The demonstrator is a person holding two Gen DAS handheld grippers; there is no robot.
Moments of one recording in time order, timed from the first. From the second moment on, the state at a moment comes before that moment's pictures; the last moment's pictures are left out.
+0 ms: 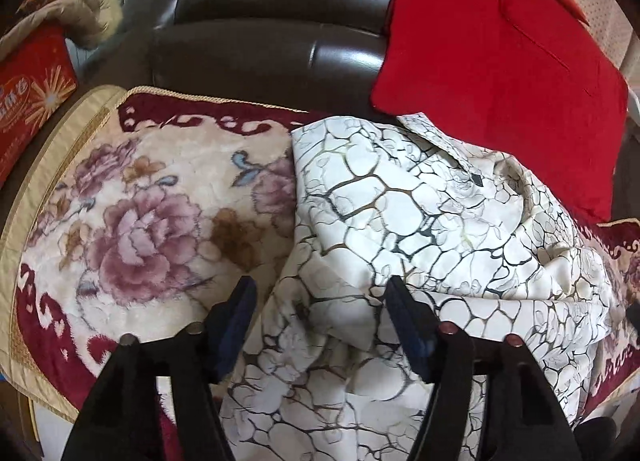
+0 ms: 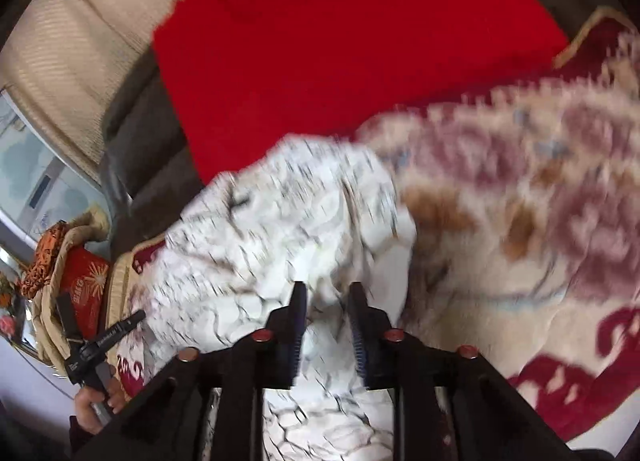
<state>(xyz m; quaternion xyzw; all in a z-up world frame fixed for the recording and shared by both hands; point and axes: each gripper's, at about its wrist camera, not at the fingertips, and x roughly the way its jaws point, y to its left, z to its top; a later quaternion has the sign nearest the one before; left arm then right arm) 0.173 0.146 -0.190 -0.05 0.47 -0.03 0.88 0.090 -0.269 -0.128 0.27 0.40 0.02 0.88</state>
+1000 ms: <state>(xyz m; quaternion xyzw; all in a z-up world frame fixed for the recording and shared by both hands) 0.009 0.243 -0.299 0.00 0.63 -0.07 0.77 -0.013 -0.248 -0.219 0.18 0.60 0.11 0.77</state>
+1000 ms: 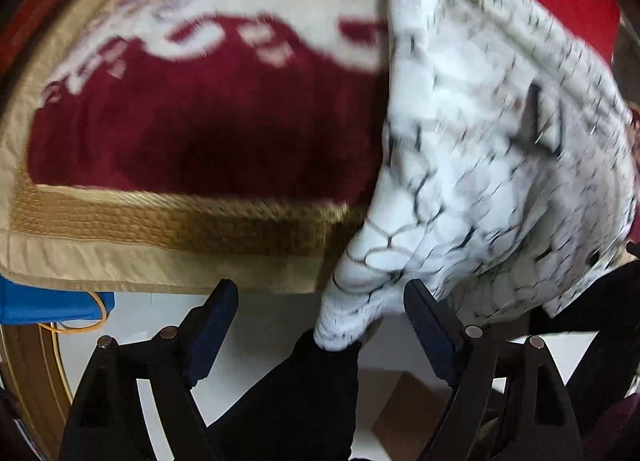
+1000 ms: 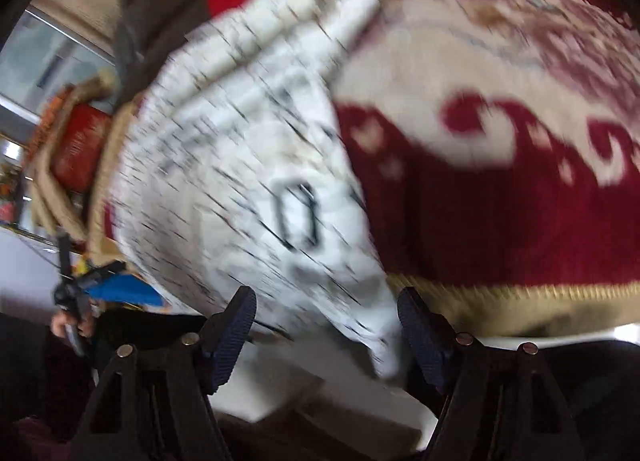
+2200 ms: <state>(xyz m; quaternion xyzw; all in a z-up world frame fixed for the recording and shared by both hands) 0.040 0.180 -0.292 0.00 0.61 -0.19 0.77 0.013 -0.169 -0.238 0.15 0.58 0.22 0.77</state>
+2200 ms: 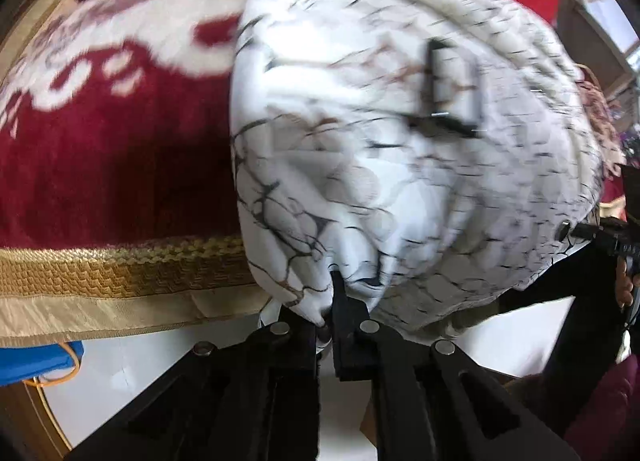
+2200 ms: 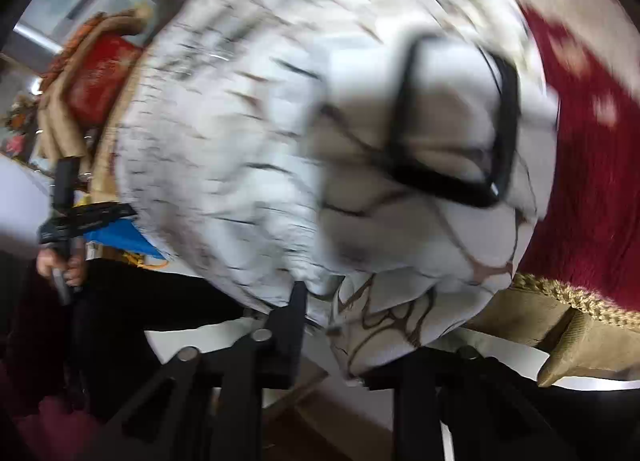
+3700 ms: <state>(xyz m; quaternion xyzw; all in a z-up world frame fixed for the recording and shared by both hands) 0.110 0.126 -0.199 0.00 0.56 -0.29 0.78 0.044 -0.191 -0.089 0.19 0.51 0.30 0.79</state>
